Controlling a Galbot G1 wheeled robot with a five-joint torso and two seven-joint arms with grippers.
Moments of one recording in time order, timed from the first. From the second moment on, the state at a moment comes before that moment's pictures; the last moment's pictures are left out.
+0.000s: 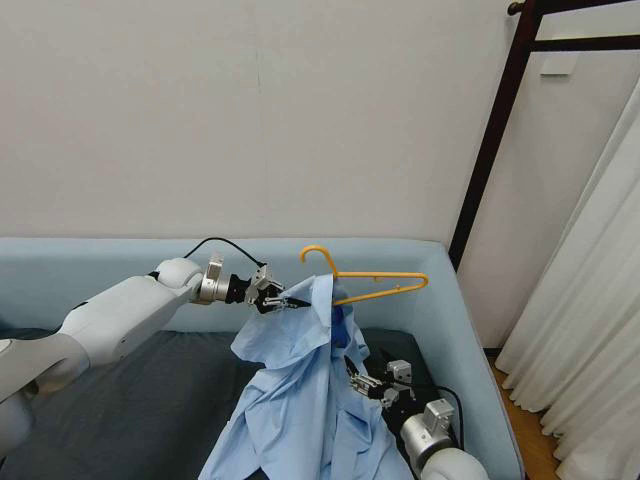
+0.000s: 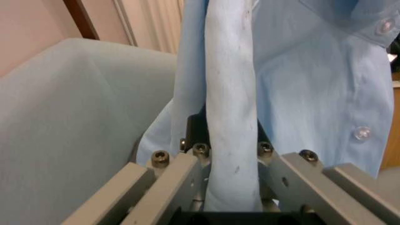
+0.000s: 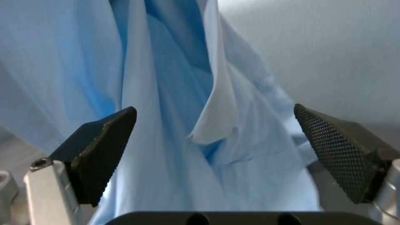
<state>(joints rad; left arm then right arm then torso) -0.14 -0.92 0.82 -0.91 -1.00 -0.23 1.18 -1.07 1.08 -0.03 1.83 0.74 -0.04 0.25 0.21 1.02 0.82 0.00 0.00</state>
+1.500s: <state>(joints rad) -0.15 -0.91 0.83 -0.93 -1.03 -0.24 1.18 -0.96 1.14 -0.01 1.71 0.91 -0.11 0.41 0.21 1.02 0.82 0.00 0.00</state>
